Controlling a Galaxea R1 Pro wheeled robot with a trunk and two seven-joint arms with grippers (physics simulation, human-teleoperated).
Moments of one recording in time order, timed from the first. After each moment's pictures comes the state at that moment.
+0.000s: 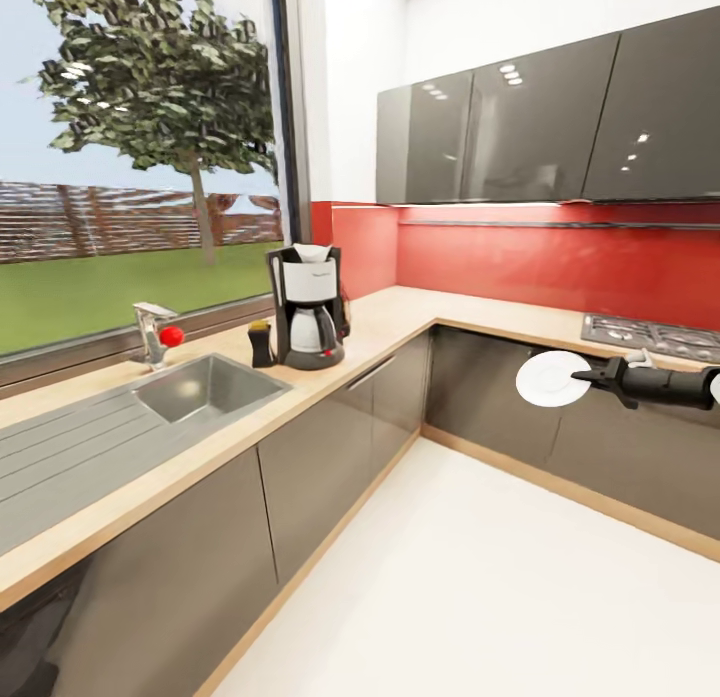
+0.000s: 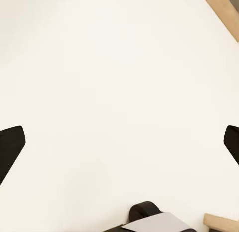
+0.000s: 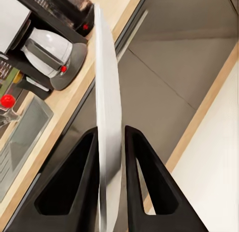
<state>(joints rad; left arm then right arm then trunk) -0.05 0.09 -0.28 -0.74 0.52 0.14 -0.37 -1.18 -0.62 0.01 -0.49 -0.55 0.99 0.74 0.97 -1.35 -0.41</state>
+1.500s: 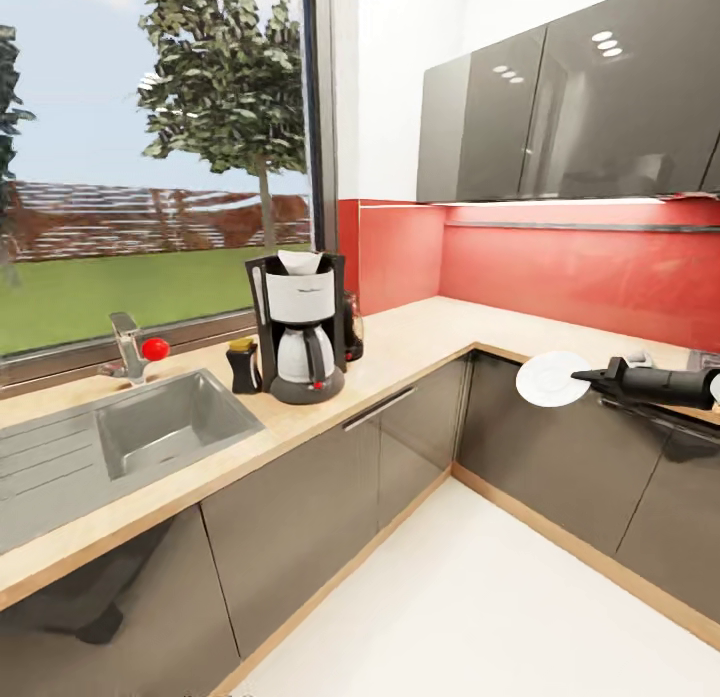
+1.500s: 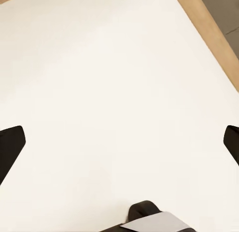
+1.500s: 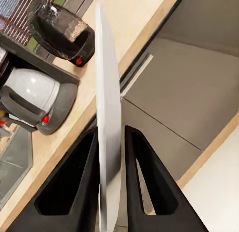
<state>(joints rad) -0.05 0.09 -0.28 -0.74 0.52 0.14 -0.37 -1.18 -0.62 0.01 -0.49 -0.55 0.99 0.74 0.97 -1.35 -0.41</state>
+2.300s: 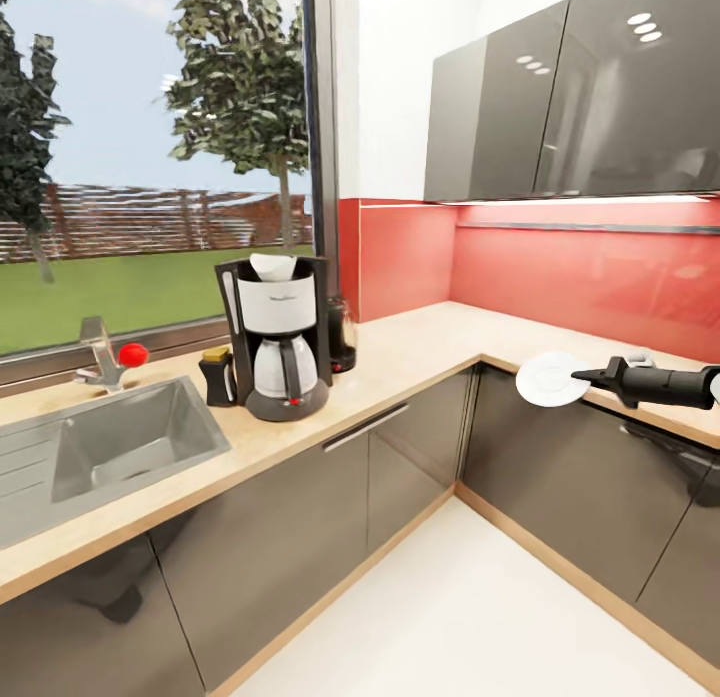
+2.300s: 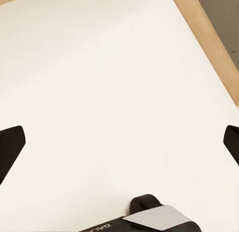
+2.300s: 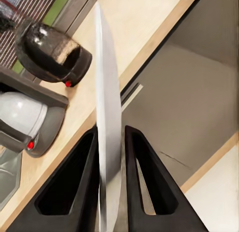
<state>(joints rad) -0.05 0.08 -0.28 -0.71 0.52 0.14 -0.37 -1.18 -0.62 0.01 -0.49 -0.55 0.99 0.74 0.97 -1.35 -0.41</state>
